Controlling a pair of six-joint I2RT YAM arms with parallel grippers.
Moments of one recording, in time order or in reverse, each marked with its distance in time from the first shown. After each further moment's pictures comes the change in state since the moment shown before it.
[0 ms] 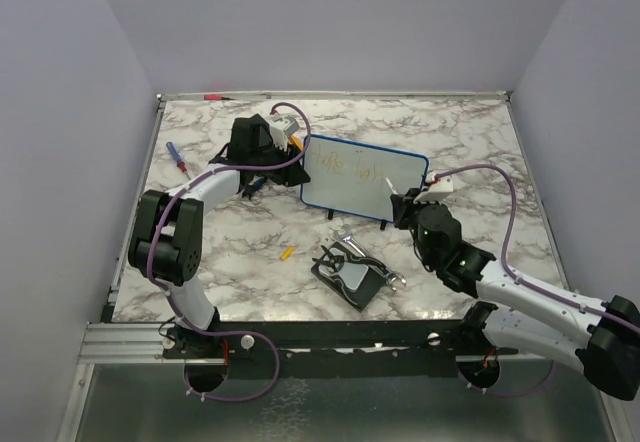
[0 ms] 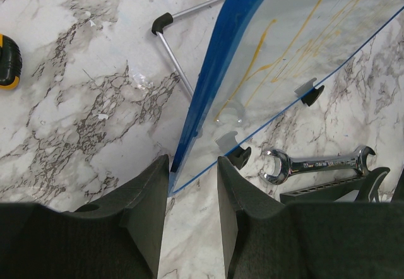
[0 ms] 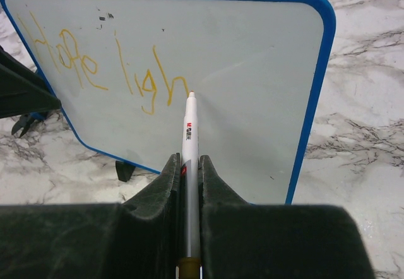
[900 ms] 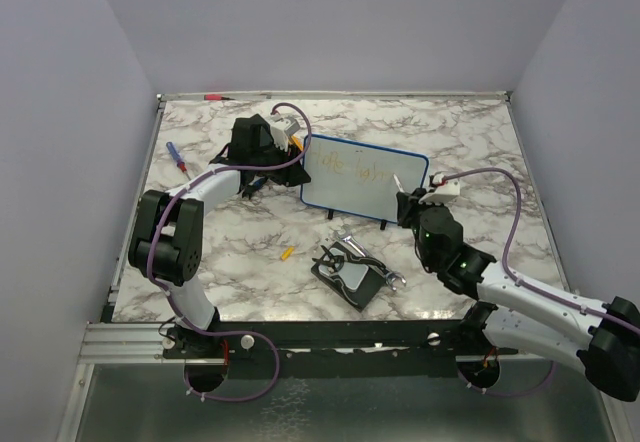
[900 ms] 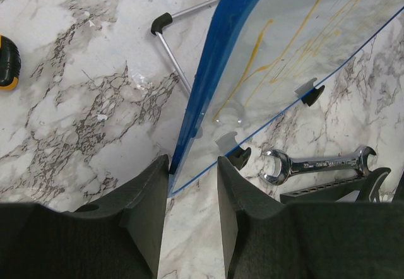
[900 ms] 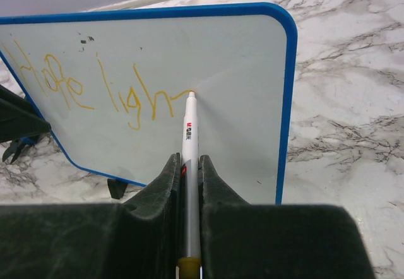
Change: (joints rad) left arm -0.005 0.000 0.000 0.000 -0.005 0.000; right arm 0.000 -0.001 -0.016 0.037 0.092 0.028
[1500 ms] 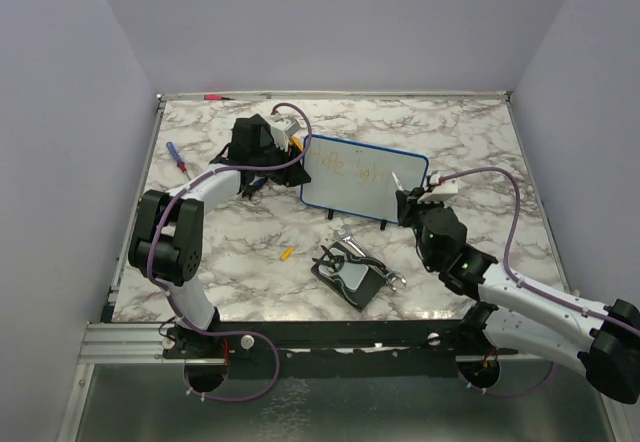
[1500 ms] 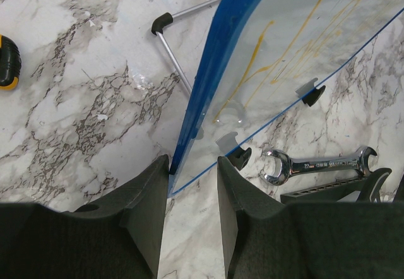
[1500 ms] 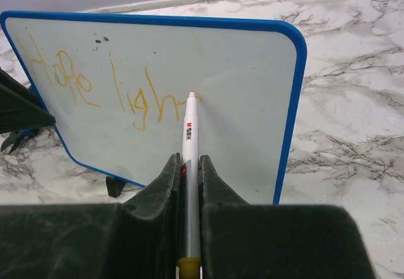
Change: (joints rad) left arm -0.002 0.000 0.000 0.000 -0.004 0.000; right arm 0.000 -0.020 -0.010 0.040 -0.046 -0.105
